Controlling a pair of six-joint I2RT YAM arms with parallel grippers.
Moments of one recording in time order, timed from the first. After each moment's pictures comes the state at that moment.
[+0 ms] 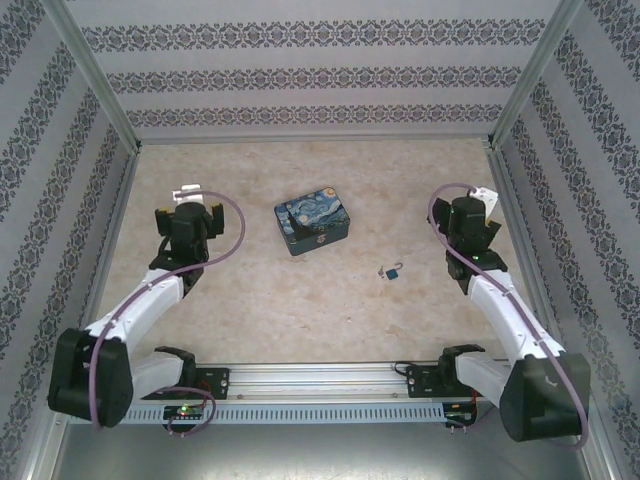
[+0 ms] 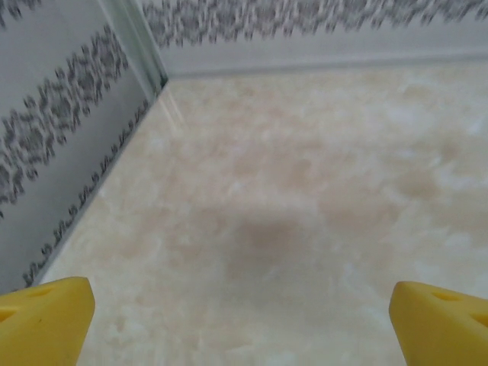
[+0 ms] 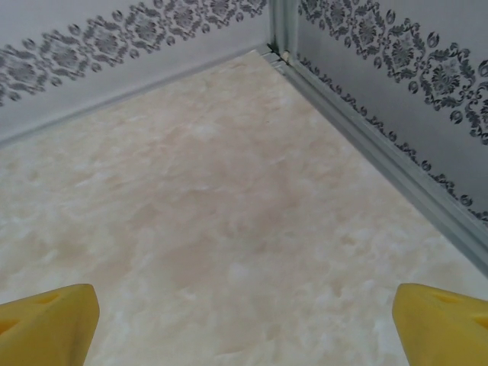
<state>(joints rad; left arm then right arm) -0.14 1.23 0.55 0.19 -0.50 -0.03 0.07 1.09 0.61 -0.05 0.41 0.33</state>
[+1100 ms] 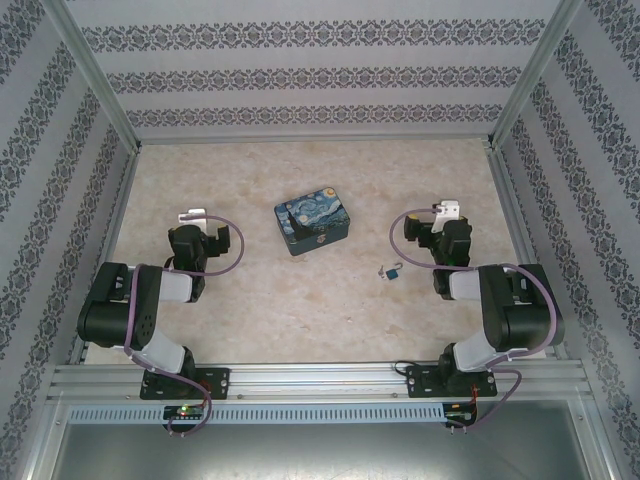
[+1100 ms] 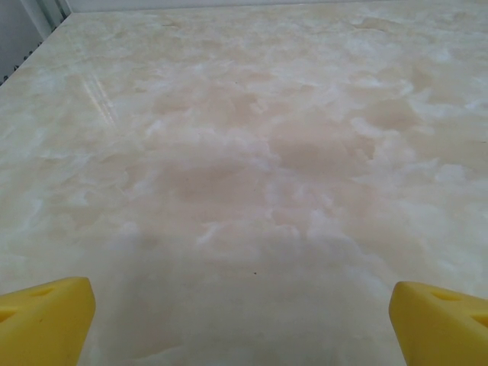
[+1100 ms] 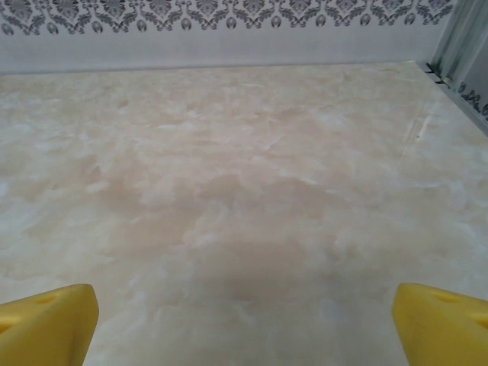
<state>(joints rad) -0.02 1.56 0.39 0.73 -0.19 -0.03 0.01 1.53 0.38 0.82 0.01 0.04</state>
